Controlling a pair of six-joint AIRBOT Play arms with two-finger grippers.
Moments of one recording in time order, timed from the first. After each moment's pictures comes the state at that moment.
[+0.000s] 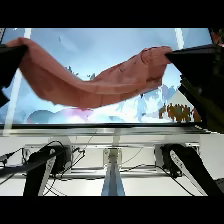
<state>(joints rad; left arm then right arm) 0.25 -0.53 1.28 0.49 -1.23 -0.93 0.09 -0.67 1.36 -0.65 1.21 1.25</state>
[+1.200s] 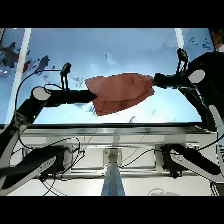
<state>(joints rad) -0.29 -1.01 0.66 0.59 -0.85 -1.14 0.00 -1.14 0.89 -1.11 0.90 1.48</state>
